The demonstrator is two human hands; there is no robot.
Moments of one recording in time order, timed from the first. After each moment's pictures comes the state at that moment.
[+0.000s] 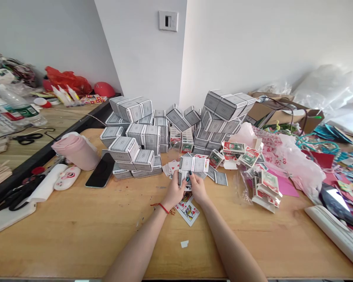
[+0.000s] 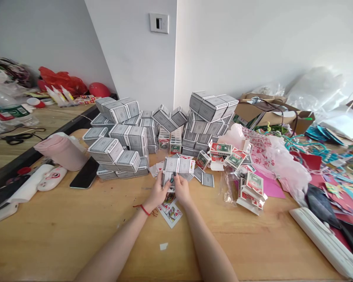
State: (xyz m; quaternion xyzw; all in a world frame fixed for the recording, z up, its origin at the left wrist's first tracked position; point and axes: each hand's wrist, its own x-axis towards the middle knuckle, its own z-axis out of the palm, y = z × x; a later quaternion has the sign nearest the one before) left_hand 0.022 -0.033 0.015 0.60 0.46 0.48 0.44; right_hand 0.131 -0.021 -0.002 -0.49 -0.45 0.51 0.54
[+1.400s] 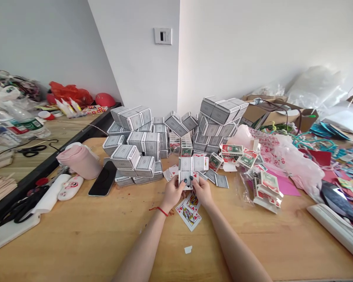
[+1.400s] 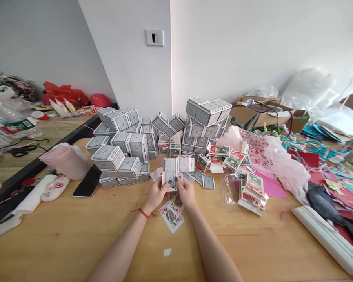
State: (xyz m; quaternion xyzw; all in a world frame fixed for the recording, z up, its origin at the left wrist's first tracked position) left_hand 0.013 -0.024 0.011 0.55 0.46 0.45 0.53; right_hand 0.142 -0.027 0.007 -0.52 -0.49 0.44 0.55
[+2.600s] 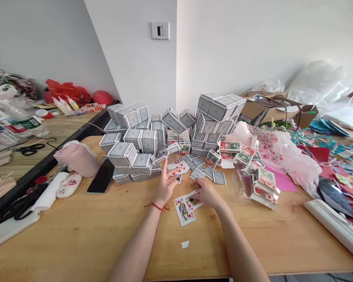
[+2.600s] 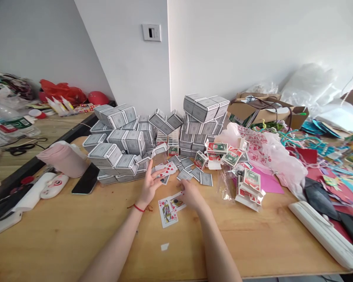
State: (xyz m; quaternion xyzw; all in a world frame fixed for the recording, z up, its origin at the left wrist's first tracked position) left_hand -0.003 -0.018 0.022 0.58 0.35 0.53 0.51; right_hand 0.183 -0.040 0.020 -0.60 -0.71 0.31 0.21
